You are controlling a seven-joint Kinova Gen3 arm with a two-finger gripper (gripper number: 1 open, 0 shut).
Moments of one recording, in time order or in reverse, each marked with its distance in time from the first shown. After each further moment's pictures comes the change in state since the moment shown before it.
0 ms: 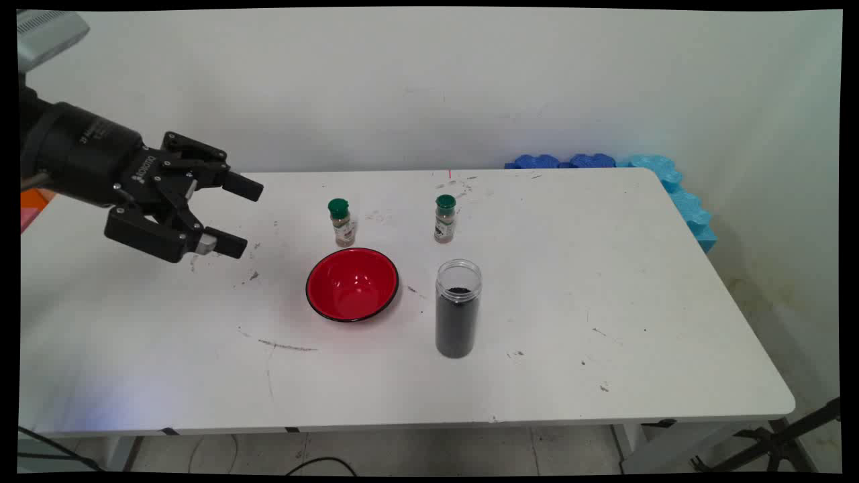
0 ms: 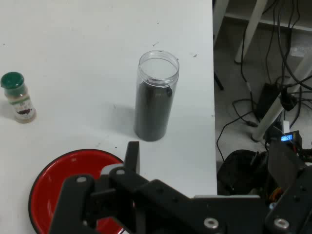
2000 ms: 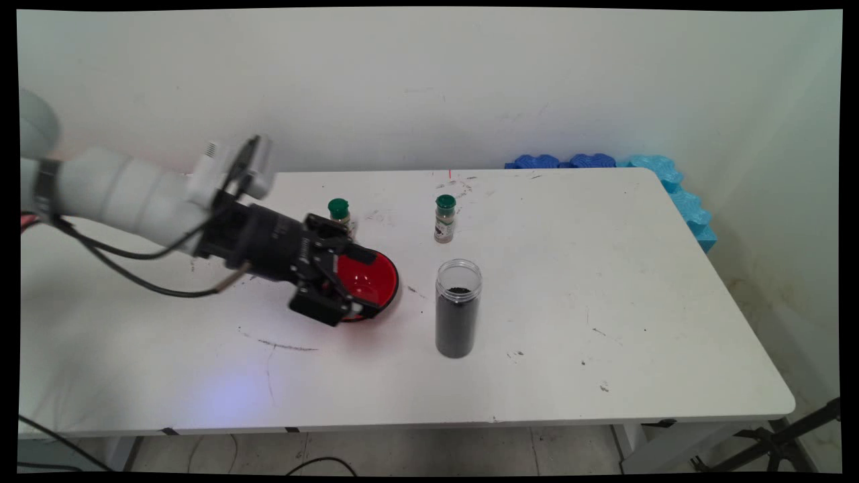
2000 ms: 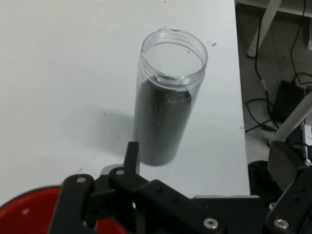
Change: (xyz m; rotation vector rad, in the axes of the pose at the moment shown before) arm -0.032 -0.010 0.170 -0.005 -0.018 -0.012
